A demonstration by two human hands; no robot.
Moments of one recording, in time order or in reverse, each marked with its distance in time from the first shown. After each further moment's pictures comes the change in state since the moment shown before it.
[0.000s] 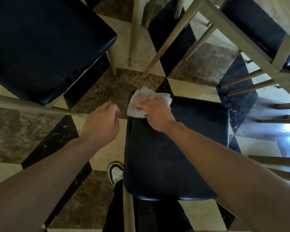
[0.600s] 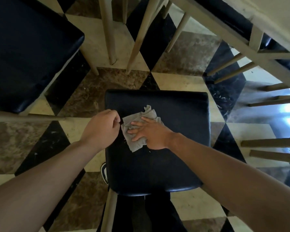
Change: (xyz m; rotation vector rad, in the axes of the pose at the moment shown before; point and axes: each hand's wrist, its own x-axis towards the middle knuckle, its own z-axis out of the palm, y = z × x) left_hand 0.002 0.081 0.031 -0.075 -0.133 0.033; right_hand -0.096 0.042 0.018 0.032 -0.288 -0.256
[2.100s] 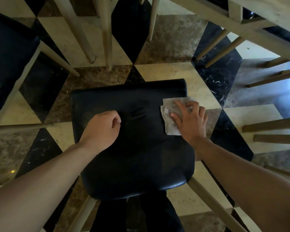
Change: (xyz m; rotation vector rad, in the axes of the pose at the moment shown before) left_hand 0.022 0.081 0.076 0.032 -0.092 0.000; right_hand -0.142 0.127 0.085 0.140 0.716 0.980
